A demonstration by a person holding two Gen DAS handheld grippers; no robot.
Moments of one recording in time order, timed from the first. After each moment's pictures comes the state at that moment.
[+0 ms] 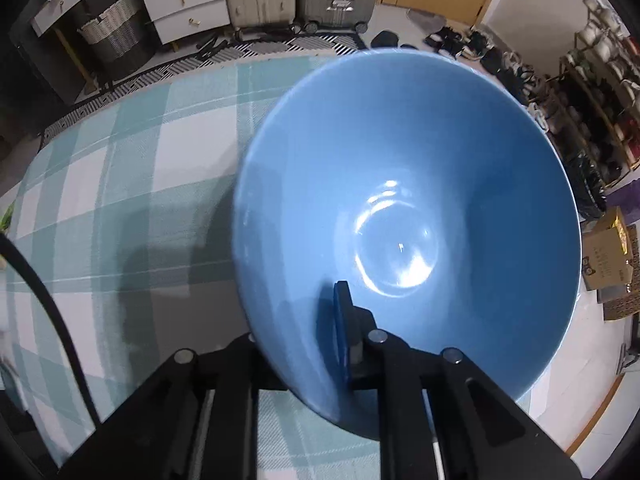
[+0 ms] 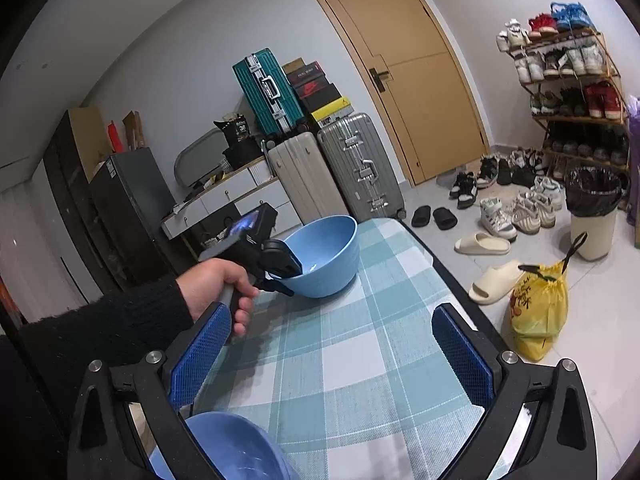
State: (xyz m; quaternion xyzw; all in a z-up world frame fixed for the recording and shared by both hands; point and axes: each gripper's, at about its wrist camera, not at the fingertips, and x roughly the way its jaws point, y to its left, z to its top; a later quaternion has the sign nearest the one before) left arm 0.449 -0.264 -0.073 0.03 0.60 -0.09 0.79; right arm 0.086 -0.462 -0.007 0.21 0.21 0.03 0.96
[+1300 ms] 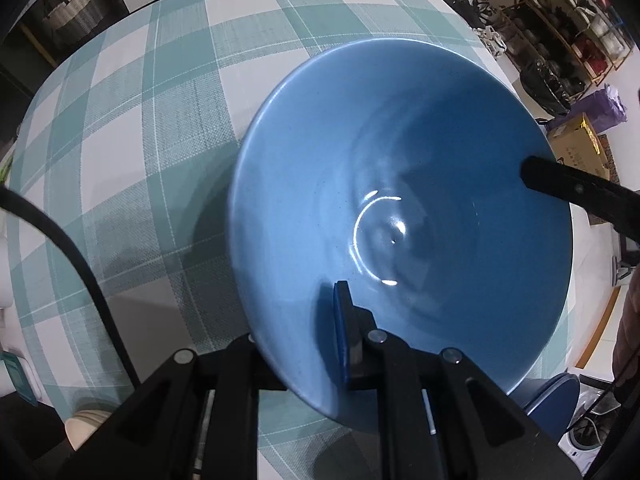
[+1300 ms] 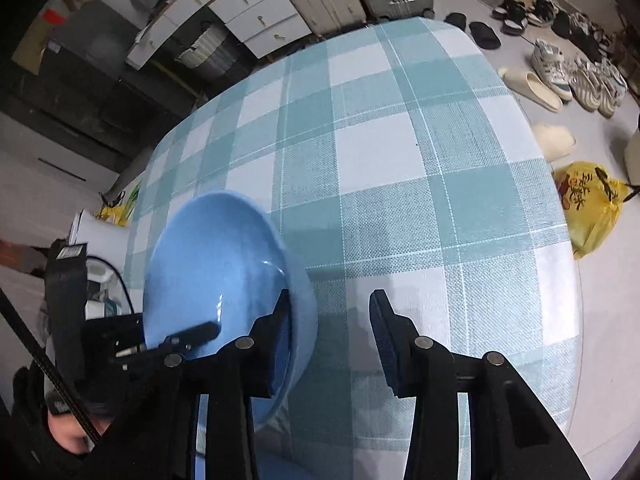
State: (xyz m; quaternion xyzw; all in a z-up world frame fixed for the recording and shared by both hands) left arm 0.298 -0.156 -0.069 0.07 0.66 -0.17 0.73; right arm 0.302 -0.412 -0.072 0.16 0.60 0.11 0.77
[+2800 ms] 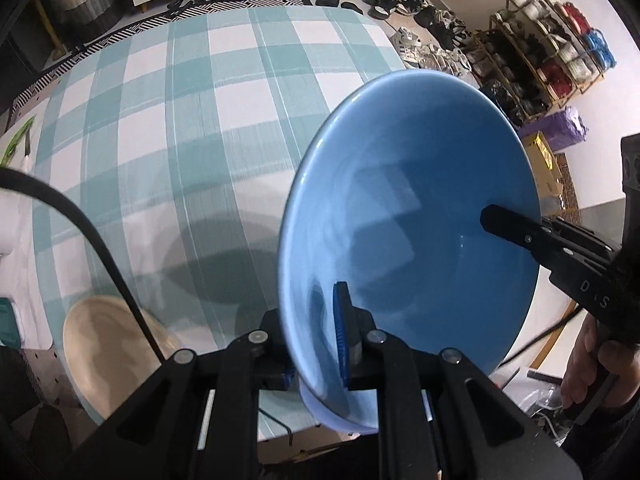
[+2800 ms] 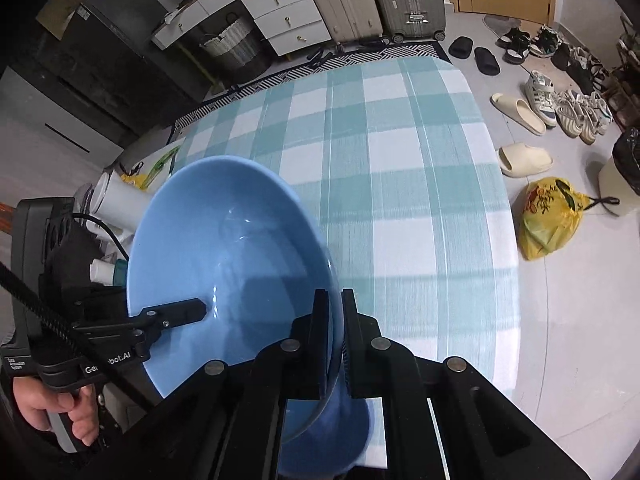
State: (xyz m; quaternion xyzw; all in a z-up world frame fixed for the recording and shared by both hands) left arm 0.225 -0.155 0.055 0.00 0.66 -0.20 0.73; right arm 0.189 -0.398 0.066 0.10 0.59 0.12 0.79
